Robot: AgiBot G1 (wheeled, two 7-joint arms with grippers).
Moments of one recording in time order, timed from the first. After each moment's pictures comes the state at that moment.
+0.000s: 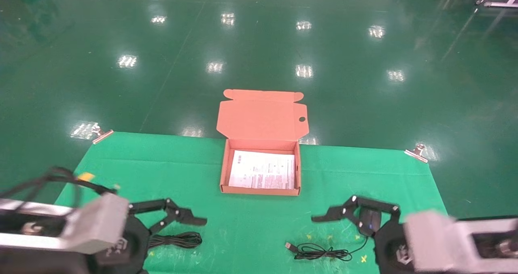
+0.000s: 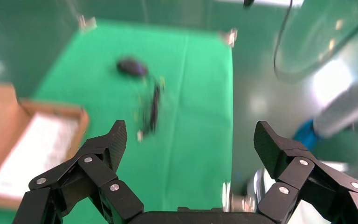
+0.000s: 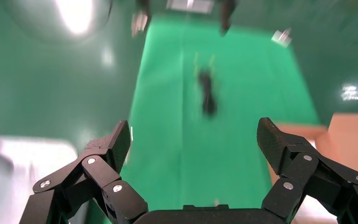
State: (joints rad) left arm -1.27 0.67 0.48 -1.32 1.12 1.55 -0.23; right arm 1.27 -0.60 -0.47 1.33 -1.12 -1.56 0.06
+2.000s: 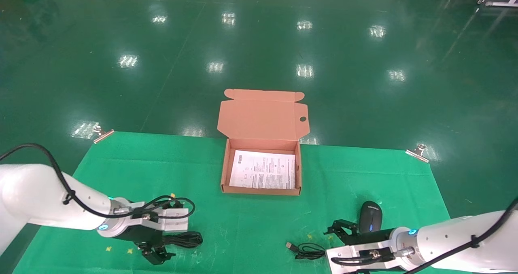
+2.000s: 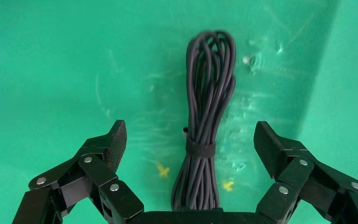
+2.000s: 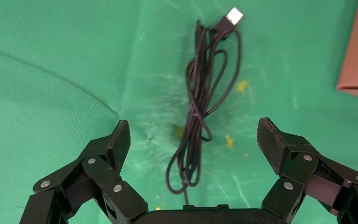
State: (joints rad) left arm -1.40 1.10 0.87 -0.77 2.01 1.13 -0.16; right arm 1.28 -0.92 -0.93 0.98 -1.78 -1.04 -0.17
